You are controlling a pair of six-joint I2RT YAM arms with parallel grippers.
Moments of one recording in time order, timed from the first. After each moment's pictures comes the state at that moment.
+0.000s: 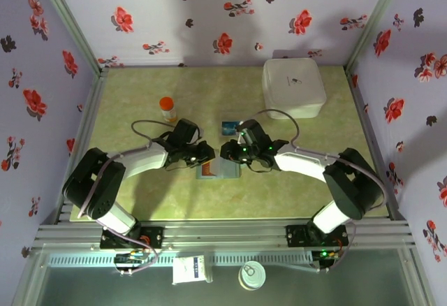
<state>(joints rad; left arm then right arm) -0.65 1.57 0.80 -0.15 0.39 -0.91 0.73 1.54 0.81 -0.04 -0.32 0.89</state>
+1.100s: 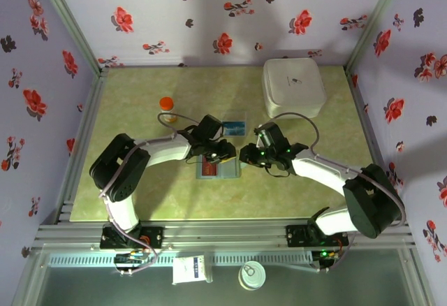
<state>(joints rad) -0.77 1.80 1.04 -0.18 0.39 -0.95 0.63 1.37 0.70 -0.20 -0.30 0.79</state>
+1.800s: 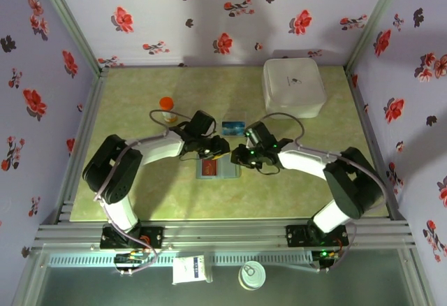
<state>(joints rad) -0.69 1.74 1.01 -0.24 0.39 -0.89 0.69 1.58 0.81 -0.19 -0.33 0.83</state>
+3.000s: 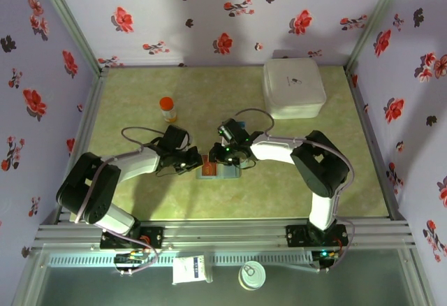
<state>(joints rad) -0.56 1.52 0.68 -0.18 0.38 -0.85 0.81 1.85 1.06 -0.20 -0.34 0.85</state>
